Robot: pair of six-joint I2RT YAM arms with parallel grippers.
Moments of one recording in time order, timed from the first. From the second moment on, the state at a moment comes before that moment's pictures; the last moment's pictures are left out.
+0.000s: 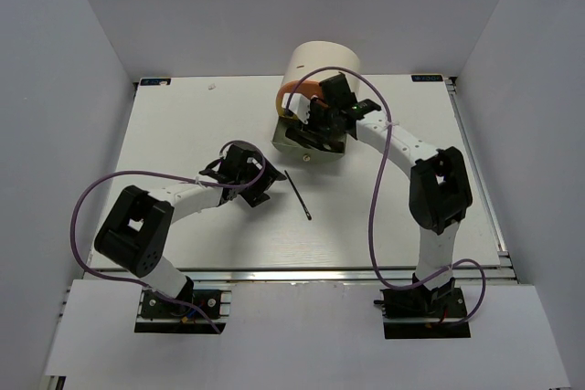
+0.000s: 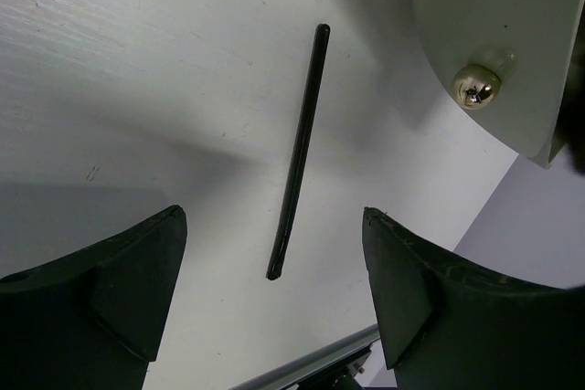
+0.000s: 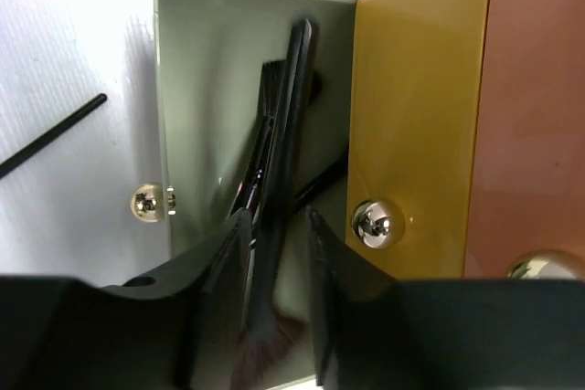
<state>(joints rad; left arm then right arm) -0.51 1.57 0.79 -0.06 0.10 -1.22 0.56 1.94 1.64 -0.47 -0.33 -0.86</state>
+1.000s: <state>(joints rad) -0.35 1.09 0.74 -0.29 -0.10 -1.05 0.80 1.83 1.29 -0.60 -0.26 -0.24</state>
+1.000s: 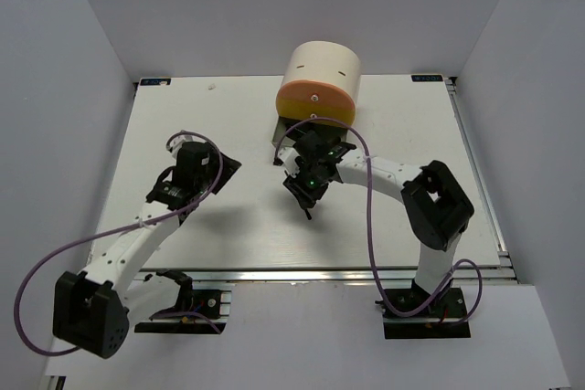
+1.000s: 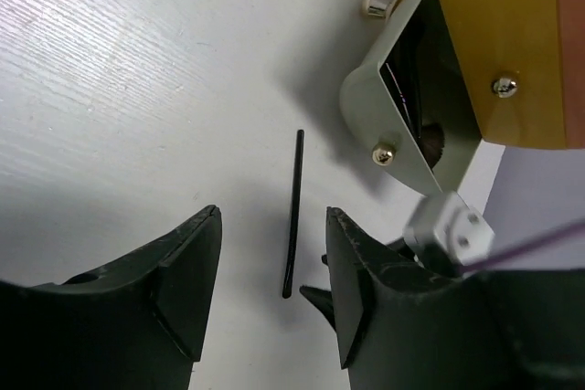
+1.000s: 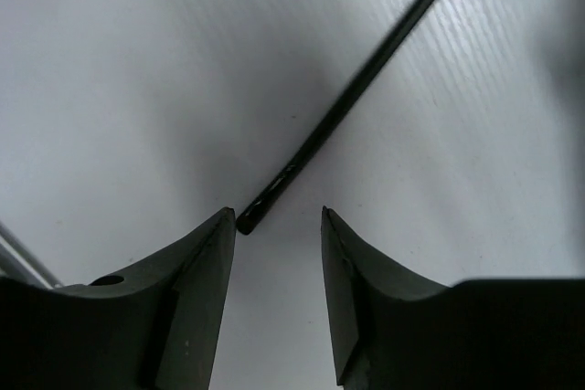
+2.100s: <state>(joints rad) -0.35 0.88 0.64 -0.40 -0.18 -1.09 0.87 1.95 1.28 -0.36 0.07 -0.14</state>
